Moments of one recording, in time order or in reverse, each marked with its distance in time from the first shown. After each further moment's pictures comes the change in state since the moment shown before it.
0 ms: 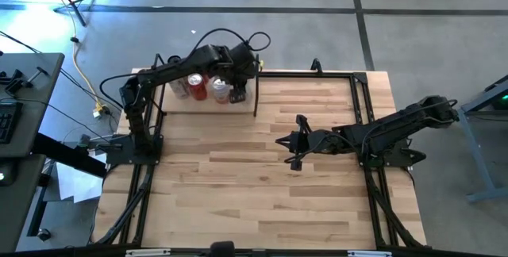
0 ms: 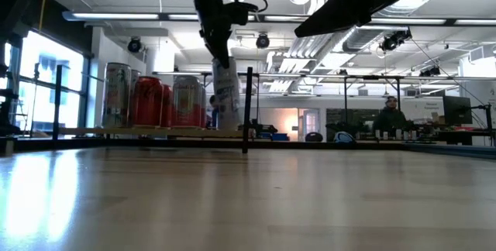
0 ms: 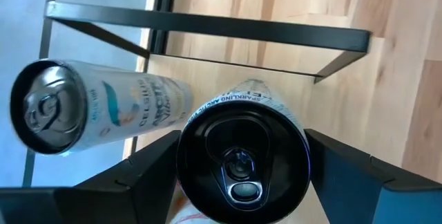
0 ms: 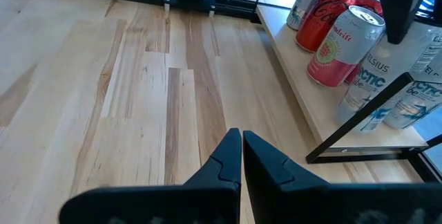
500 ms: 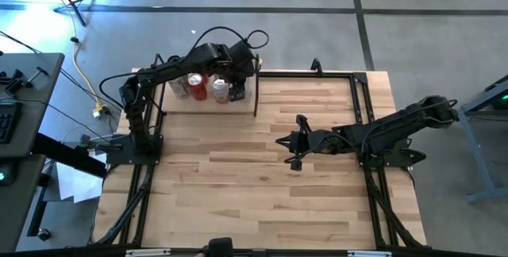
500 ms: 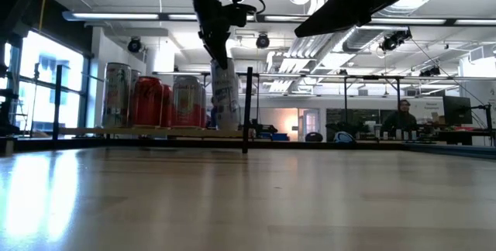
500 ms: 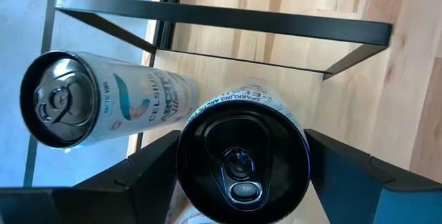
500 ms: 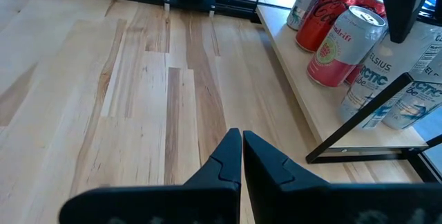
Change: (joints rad) left arm 0.025 0.000 0.000 -0.001 -0.001 0.011; right arm 0.000 0.000 0.000 0.000 0.000 -0.002
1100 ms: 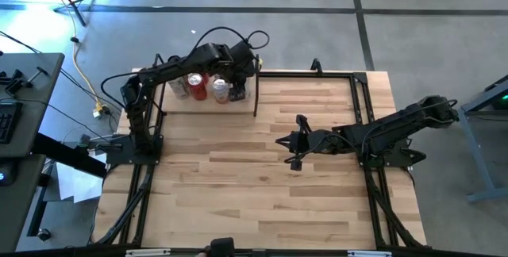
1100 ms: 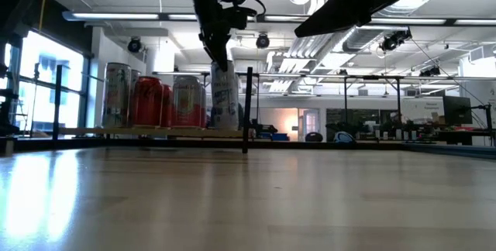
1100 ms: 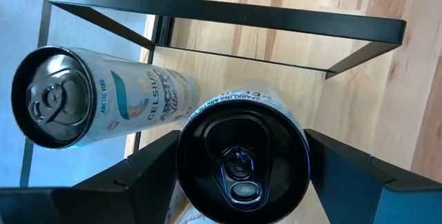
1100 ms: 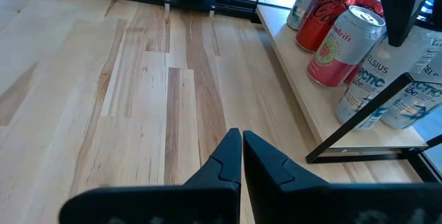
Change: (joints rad) left arm 0.006 0.012 0.000 -0.002 0.005 -0.005; right arm 0.000 0.000 0.000 0.000 0.000 0.000
